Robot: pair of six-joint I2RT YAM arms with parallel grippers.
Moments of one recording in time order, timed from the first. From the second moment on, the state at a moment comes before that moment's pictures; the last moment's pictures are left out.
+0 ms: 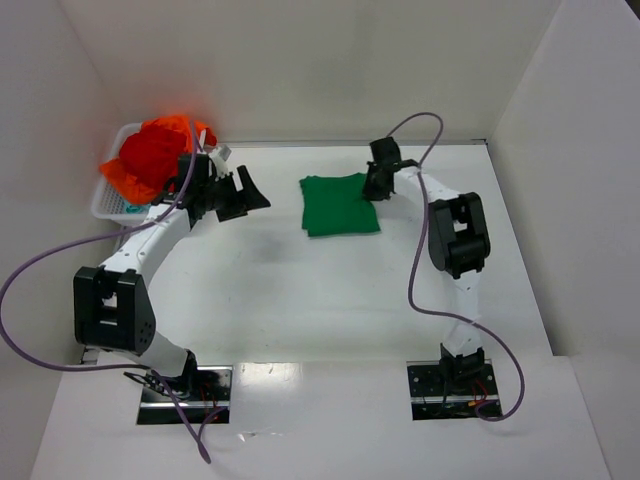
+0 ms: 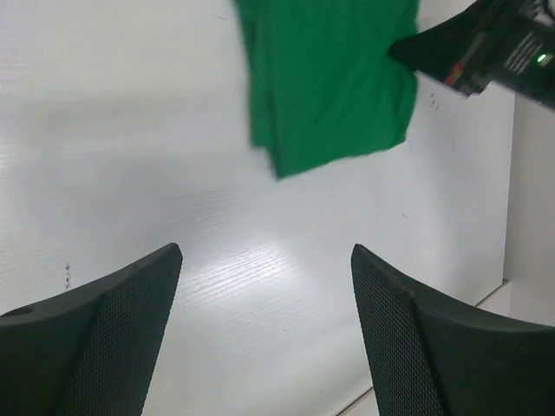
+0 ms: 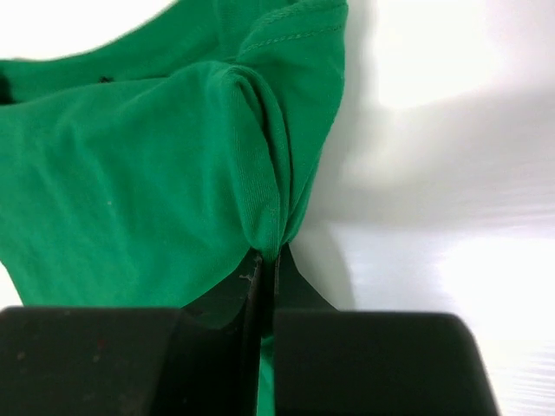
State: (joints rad) left arm -0.10 1.53 1.18 -0.36 0.45 -0.49; right arm 0.31 2.19 1.68 -0.42 0.03 0.51
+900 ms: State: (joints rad) left arm -0.10 1.55 1.20 -0.57 0.53 -0.39; right arm -0.11 2.48 2.34 -0.68 0.41 0.22
